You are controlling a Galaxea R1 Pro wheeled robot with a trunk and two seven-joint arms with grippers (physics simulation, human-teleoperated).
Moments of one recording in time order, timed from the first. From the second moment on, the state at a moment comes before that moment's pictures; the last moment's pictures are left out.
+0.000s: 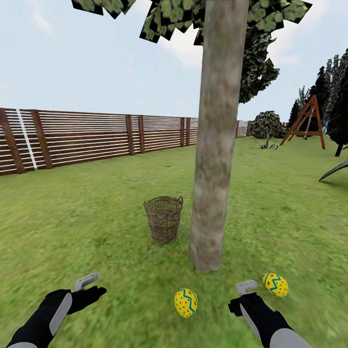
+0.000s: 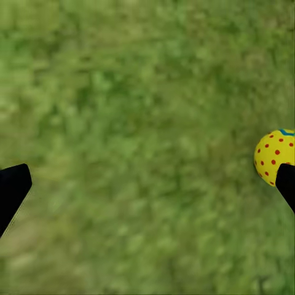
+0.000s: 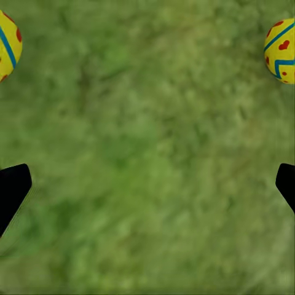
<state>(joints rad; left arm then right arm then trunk) -0.45 0.18 0.17 -0.71 0.32 0.61 -0.10 -0.55 -0.03 0.03 -0.44 0.17 0.45 -0.08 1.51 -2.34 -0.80</state>
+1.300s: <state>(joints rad) -0.45 0.18 0.17 -0.71 0.32 0.61 -0.10 -0.55 -0.03 0.03 -0.44 0.16 0.45 -0.08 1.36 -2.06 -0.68</state>
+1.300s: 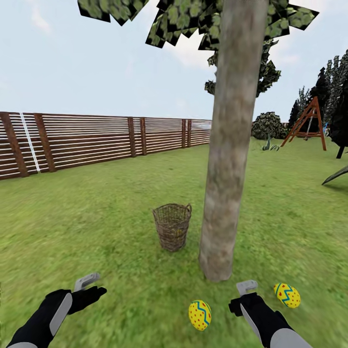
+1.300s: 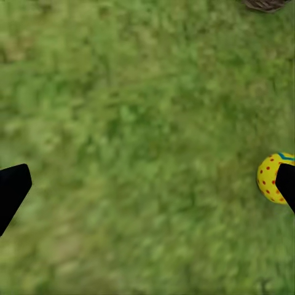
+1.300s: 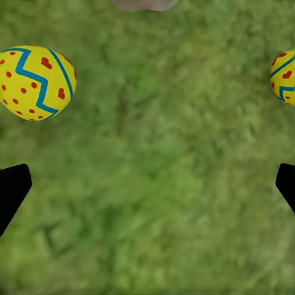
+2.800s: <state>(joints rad) -0.45 0.17 0.17 -0.67 0.32 0.62 -0.11 -0.55 -0.03 0.03 -0.44 0.16 0.45 -0.08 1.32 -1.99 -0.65</state>
